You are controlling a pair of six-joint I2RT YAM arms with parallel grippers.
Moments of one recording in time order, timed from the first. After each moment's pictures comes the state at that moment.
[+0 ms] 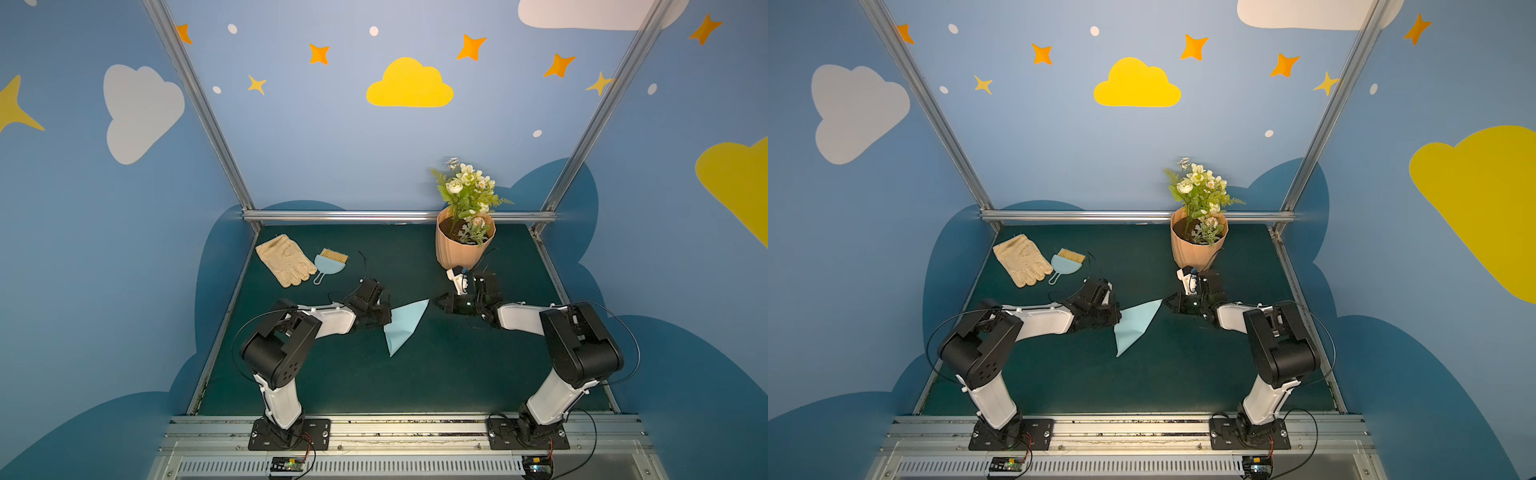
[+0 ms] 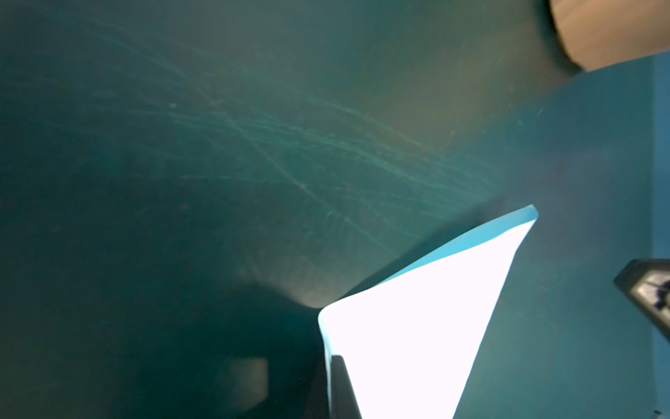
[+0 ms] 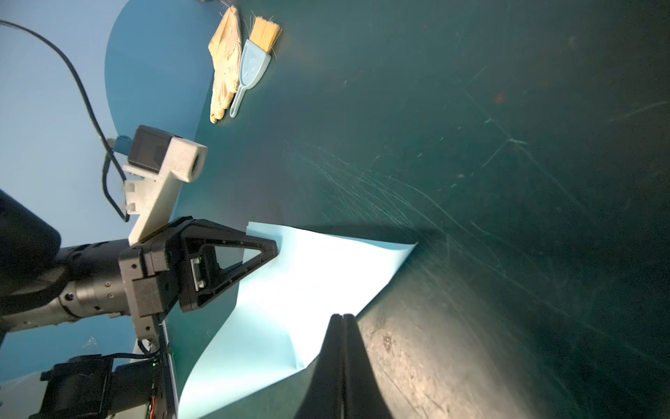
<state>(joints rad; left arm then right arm) -0.56 1.78 0.87 -0.02 0.15 -0.67 0.33 1.72 0.75 0.25 -0.69 0.42</state>
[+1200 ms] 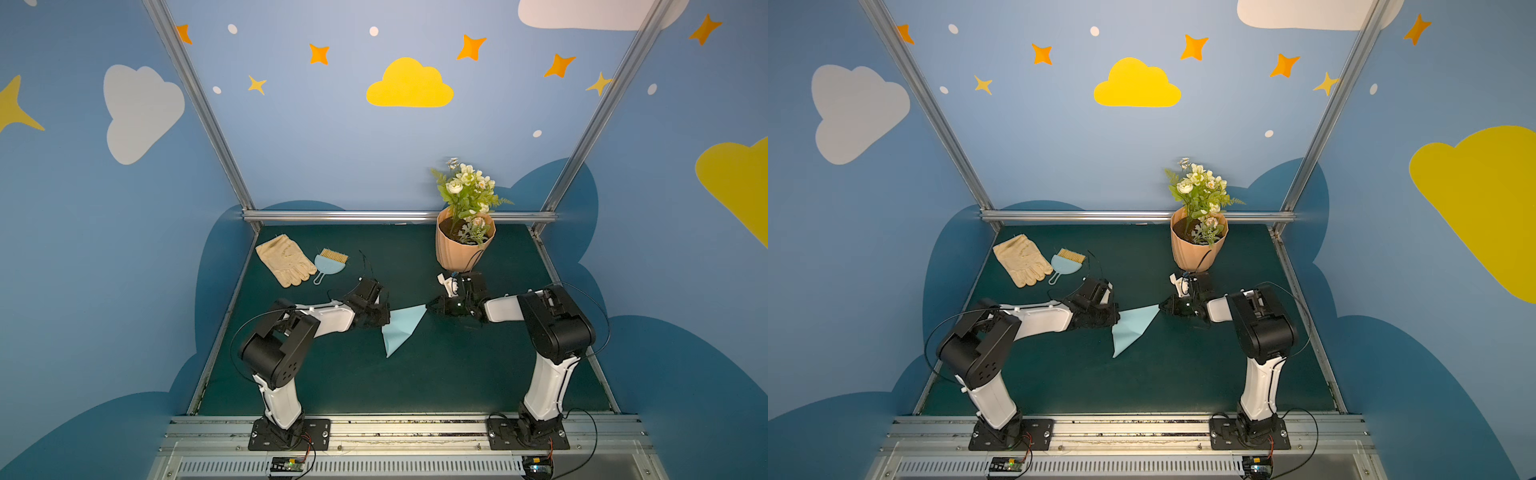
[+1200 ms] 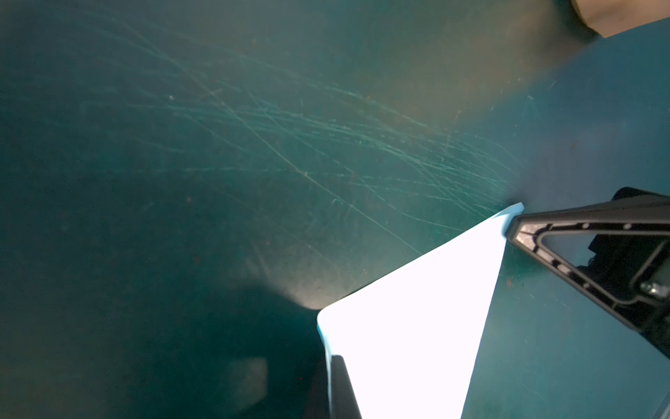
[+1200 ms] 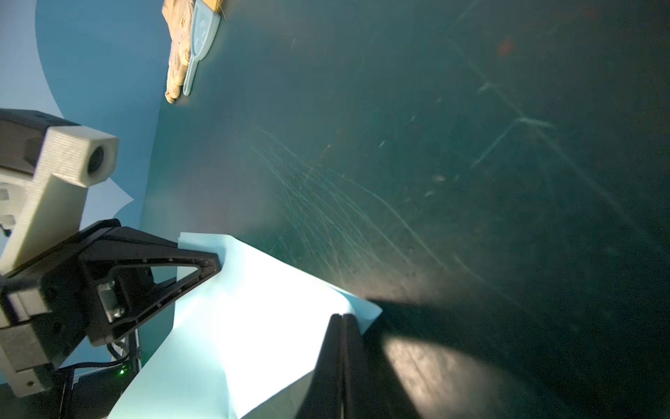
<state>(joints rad) -0.55 1.78 0.89 -0.08 0.18 -0.62 0.34 1.93 0.85 0.26 -0.67 0.40</state>
